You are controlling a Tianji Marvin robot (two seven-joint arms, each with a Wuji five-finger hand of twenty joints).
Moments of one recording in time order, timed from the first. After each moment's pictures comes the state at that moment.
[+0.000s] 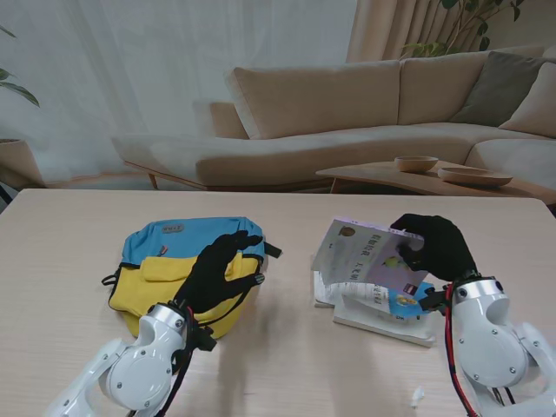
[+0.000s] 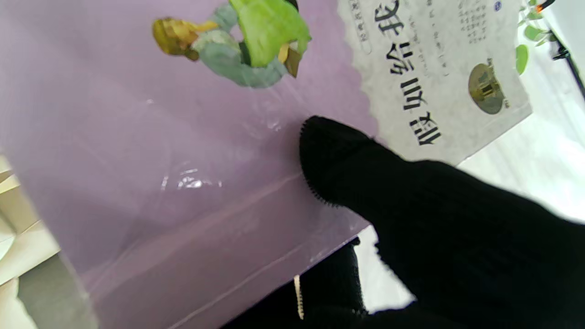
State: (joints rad) left arm 1.71 -1.13 -1.17 -1.83 0.47 -0.05 0.09; right arm -1.81 -1.12 1.57 -1.86 -0.53 -0.14 -0.15; left_hand 0.68 -0.24 0.32 -0.01 0.18 0.01 0.40 0.32 0.15 0.08 0.20 0.41 0.04 0.18 0.09 0.46 -0.09 0.29 0.15 0.57; right_hand 0.60 -0.99 1.40 -0.10 0.93 -0.13 0.84 0.90 1.01 0.14 1.04 0.64 0.85 0.18 1.24 0.46 0.30 0.36 1.22 0.41
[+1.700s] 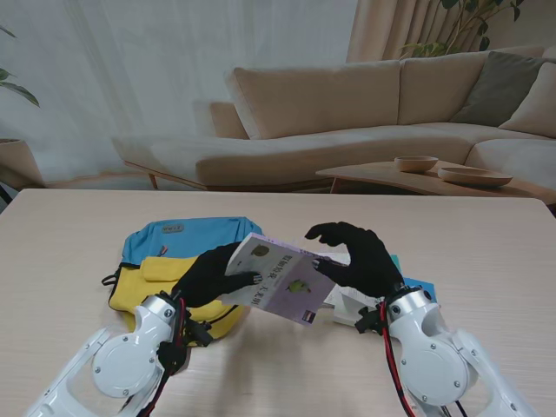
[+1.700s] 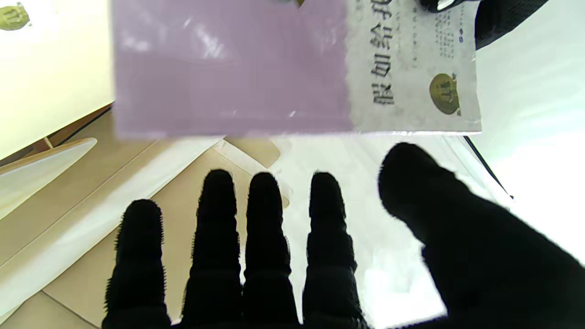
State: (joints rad) left arm 1.71 -1.12 -1.22 -1.87 0.26 -0.10 -0.03; right arm -1.80 -1.13 1.32 -1.95 -0.54 -0.12 -0.10; left_hand 1.06 -0.37 0.29 -0.12 0.54 0.13 0.94 0.72 0.95 0.29 0.78 0.86 0.88 0.46 1.01 0.79 0.50 0.58 1.38 0.80; right_hand 0.36 -0.57 1.04 -0.07 0.50 -0.11 0.56 0.55 0.53 0.09 0.76 0.42 0.51 0.08 0.63 0.41 0.11 0.34 1.03 0.30
